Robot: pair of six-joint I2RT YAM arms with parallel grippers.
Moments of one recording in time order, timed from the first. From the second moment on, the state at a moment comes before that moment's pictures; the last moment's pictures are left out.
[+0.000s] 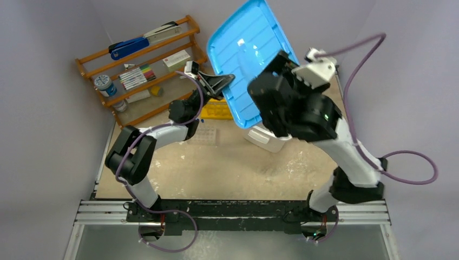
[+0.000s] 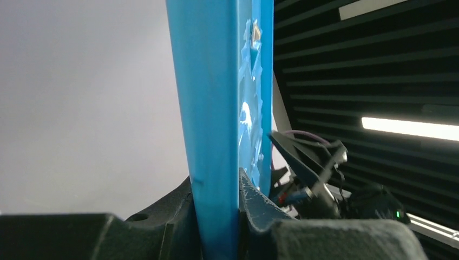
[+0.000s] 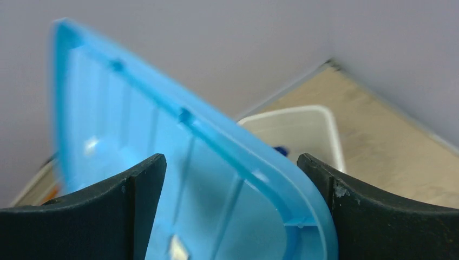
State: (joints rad) left arm -0.54 1.73 0.96 1.50 0.42 -1.83; right arm 1.21 1.51 2.21 -1.27 1.56 1.03
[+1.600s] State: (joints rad) left arm -0.24 1.66 0.87 1.30 0.40 -1.62; right arm 1.03 1.50 2.28 -1.24 1.55 1.24
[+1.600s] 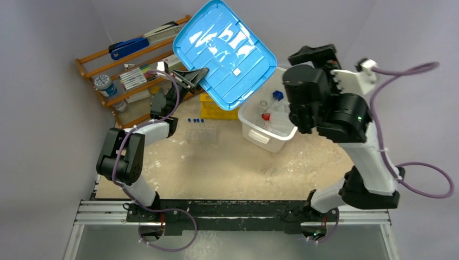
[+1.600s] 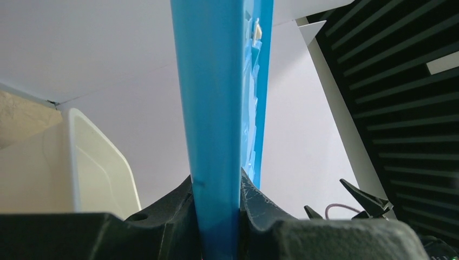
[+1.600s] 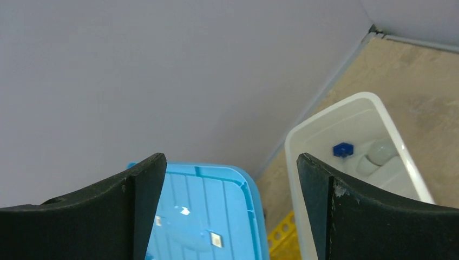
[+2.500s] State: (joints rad) left arm -0.24 1.37 0.86 0.94 0.43 -1.43; right arm 0.43 1.81 2.20 -1.24 1.53 1.94
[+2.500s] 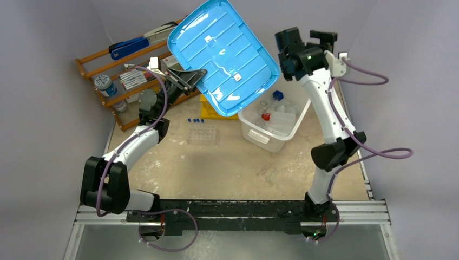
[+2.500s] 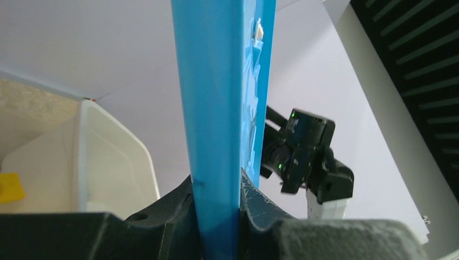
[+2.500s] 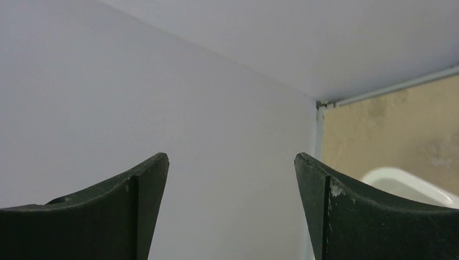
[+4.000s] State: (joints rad) left arm -0.24 1.40 0.80 0.97 0.43 -1.45; right arm 0.66 1.82 2.45 -1.23 1.52 1.18
